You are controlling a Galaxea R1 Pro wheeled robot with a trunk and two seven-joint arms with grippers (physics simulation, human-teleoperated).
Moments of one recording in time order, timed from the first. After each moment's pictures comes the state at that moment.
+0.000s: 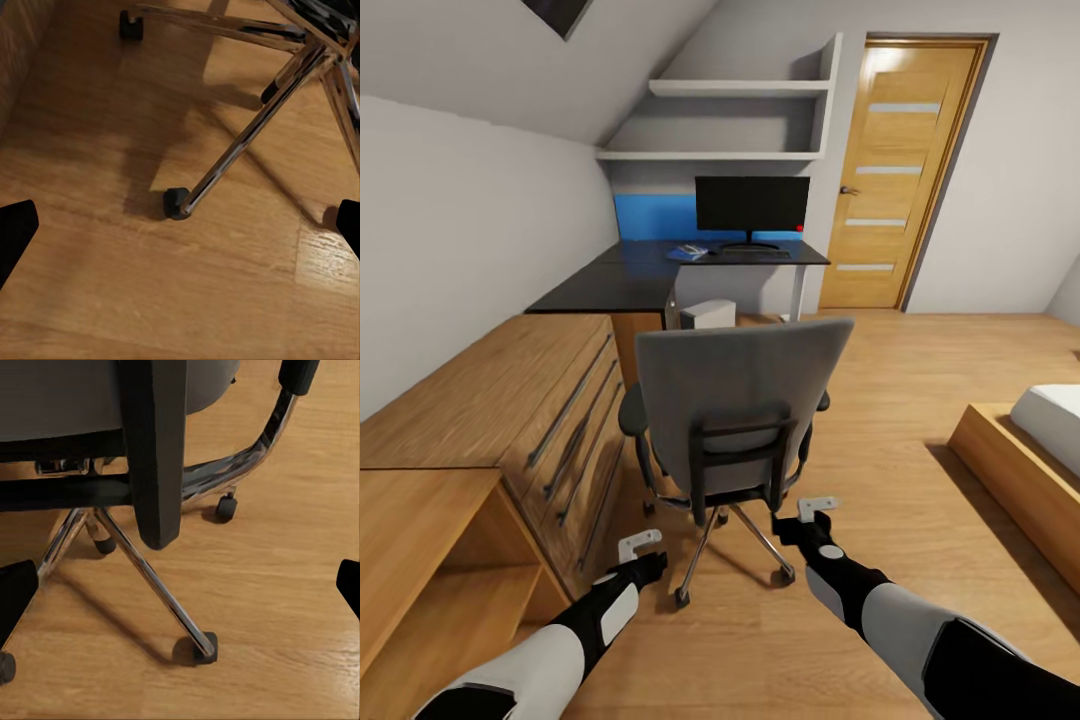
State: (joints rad) left arm -0.72 -0.12 -0.08 -0.22 0.37 0.00 0.14; right arm -0.85 0.06 0.88 -0.14 -0.75 -0.22 -0.13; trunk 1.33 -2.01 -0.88
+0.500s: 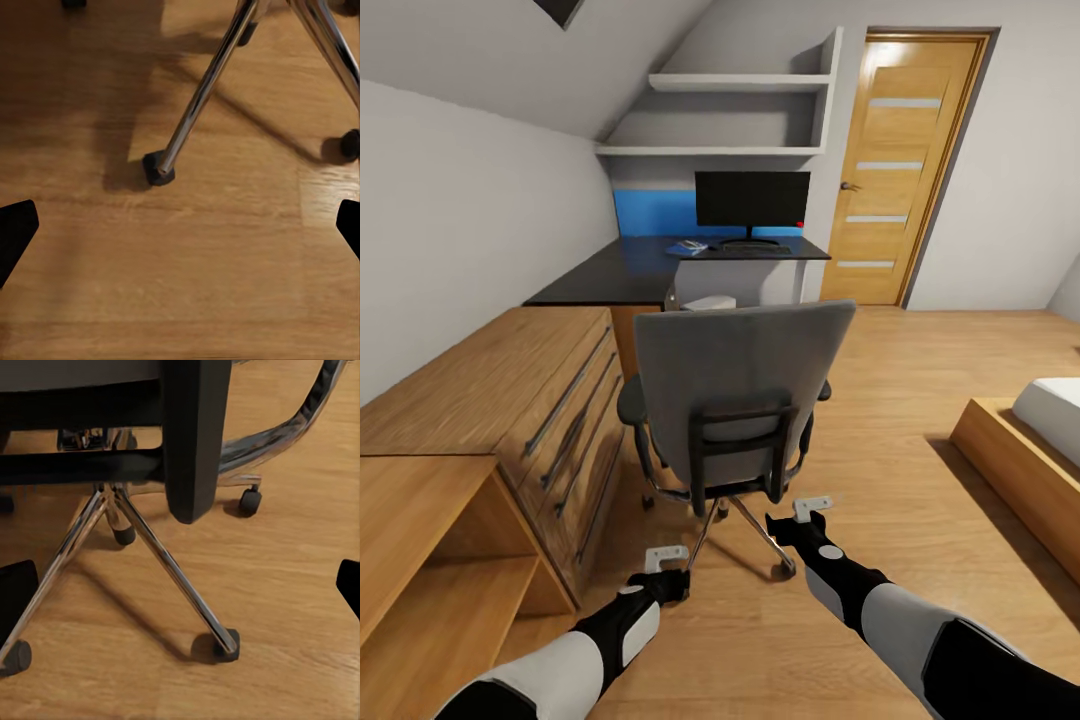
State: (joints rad) left arm -0.72 -0.17 -0.30 -0.17 0.37 0.00 0.15; right arm -0.85 0.06 0.88 -0.14 -0.75 -0.23 -0.08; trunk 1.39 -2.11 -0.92
